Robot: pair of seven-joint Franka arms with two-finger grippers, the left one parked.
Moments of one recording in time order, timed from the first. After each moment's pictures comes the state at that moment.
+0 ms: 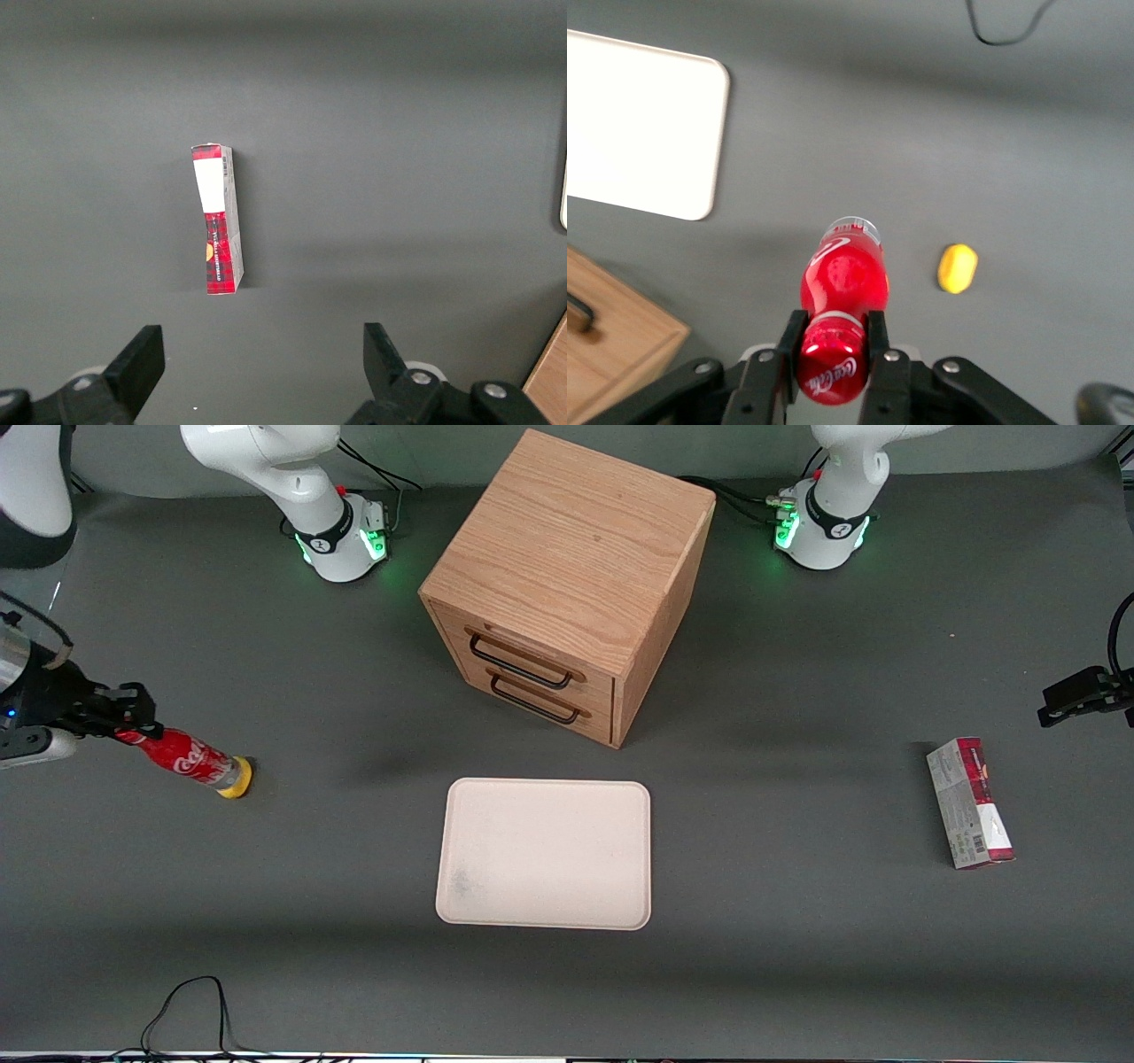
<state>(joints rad) 0.14 0.14 -0.10 -1.45 0.04 1.58 -0.10</state>
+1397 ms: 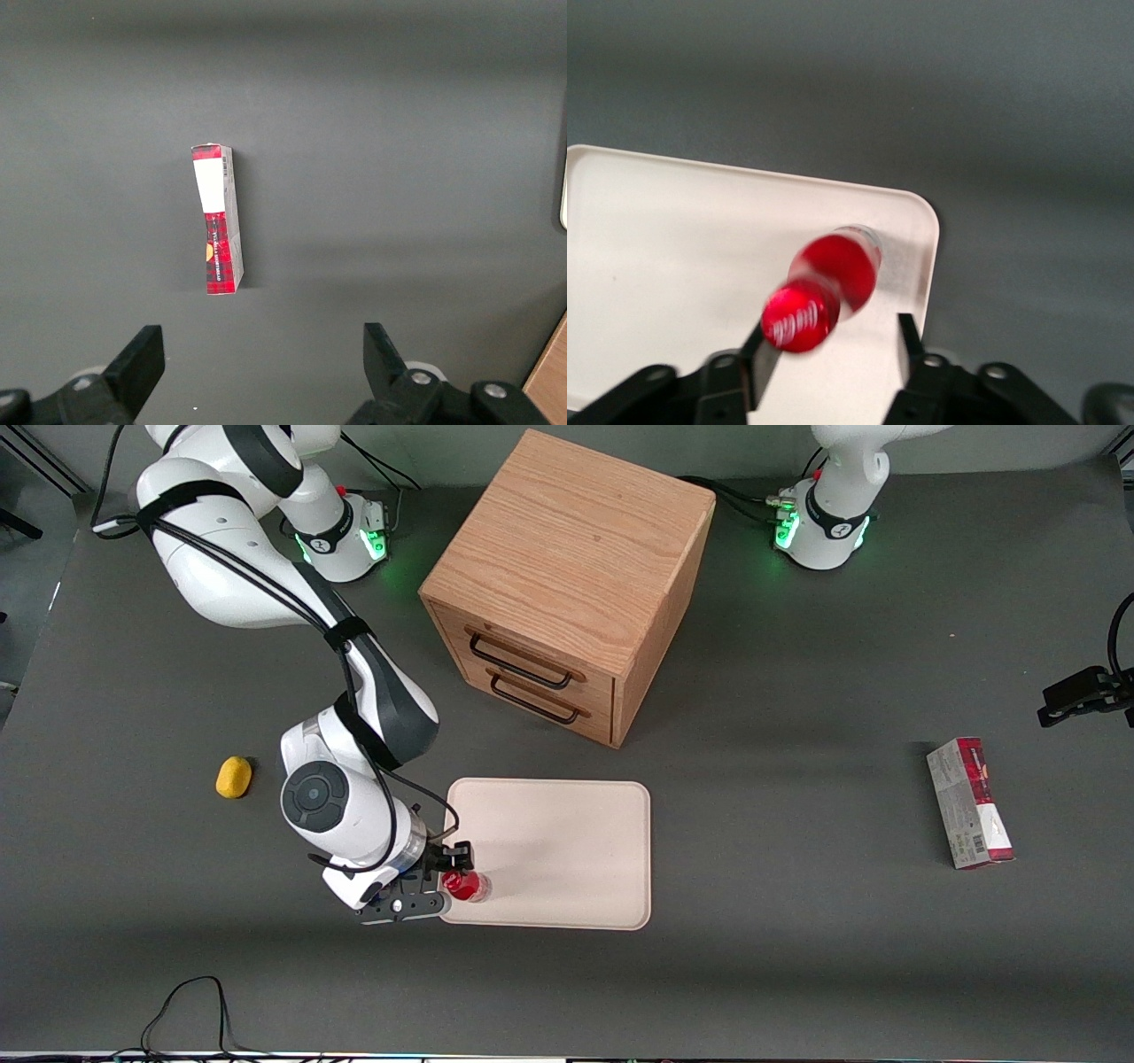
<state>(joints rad) 0.19 0.84 0.32 -1.13 -0.19 2.07 0.39</state>
